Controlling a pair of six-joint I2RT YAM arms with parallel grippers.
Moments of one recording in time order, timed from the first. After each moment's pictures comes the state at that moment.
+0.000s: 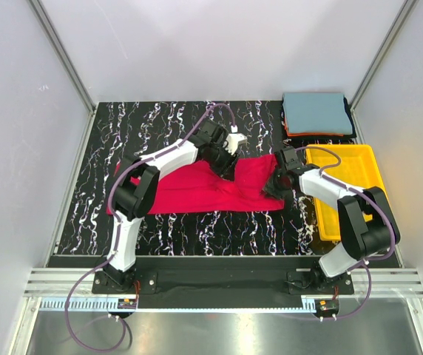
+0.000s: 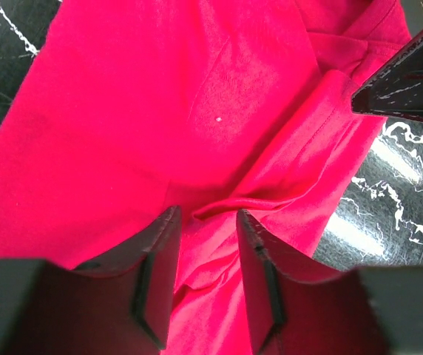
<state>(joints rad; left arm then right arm) -0.60 2.11 1.62 -0.51 0.53 0.14 0.34 1.57 0.88 -0.39 -0.07 0.91</state>
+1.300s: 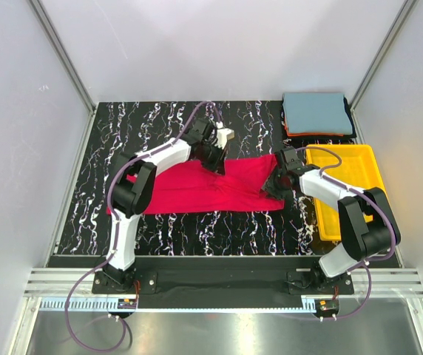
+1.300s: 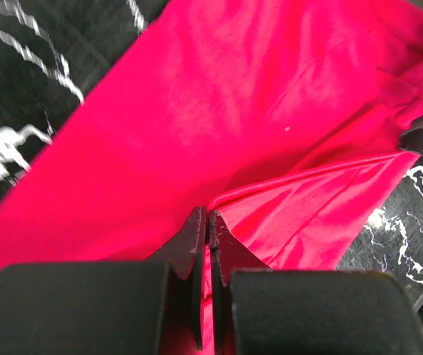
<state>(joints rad) -0.53 2.12 1.60 -0.46 0.49 -0.02 0.34 1.56 0.88 -0.38 -0.06 0.92</state>
